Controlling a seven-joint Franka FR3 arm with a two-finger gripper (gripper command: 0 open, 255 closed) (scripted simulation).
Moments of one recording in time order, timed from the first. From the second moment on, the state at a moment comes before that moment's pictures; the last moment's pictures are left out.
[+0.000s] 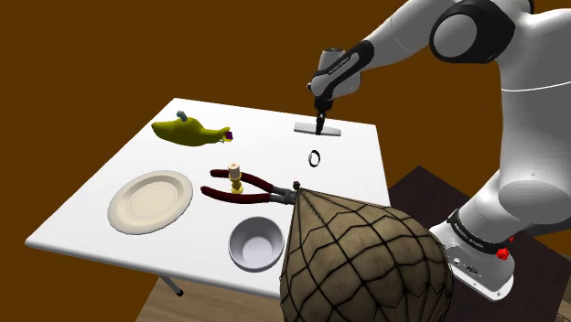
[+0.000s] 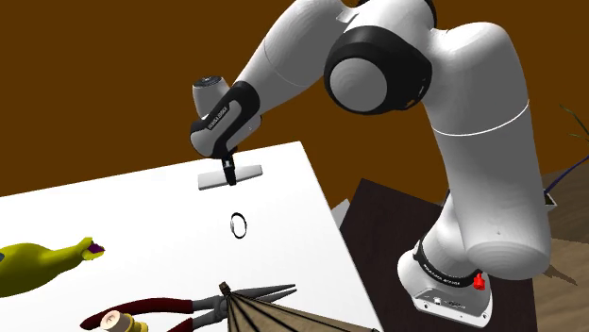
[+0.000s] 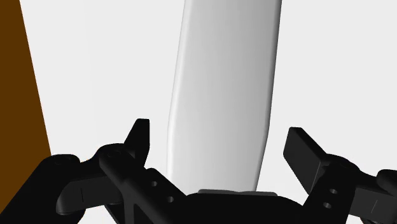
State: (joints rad) arm 0.07 0.60 -0.13 -1.85 0.13 2.45 -0.88
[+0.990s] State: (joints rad) arm 0.07 0.62 -0.13 -1.85 0.14 2.46 -0.89
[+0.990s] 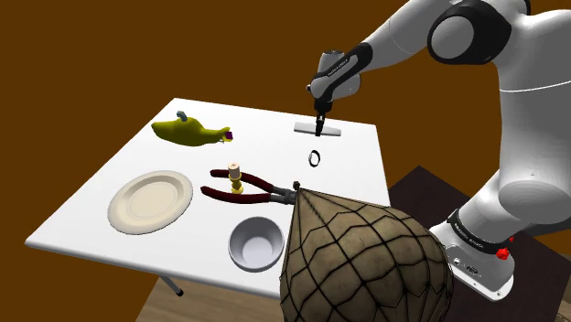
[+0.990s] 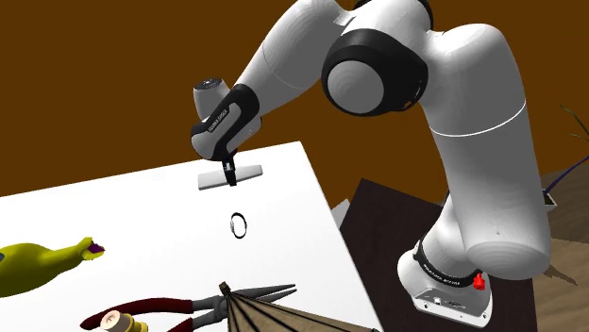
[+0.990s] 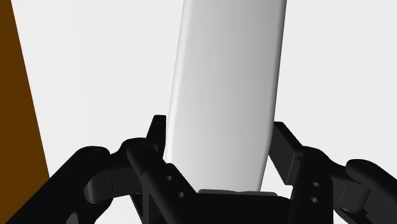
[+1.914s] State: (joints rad) arm 0.08 0.52 -0.14 -1.86 0.12 2.37 -0.87
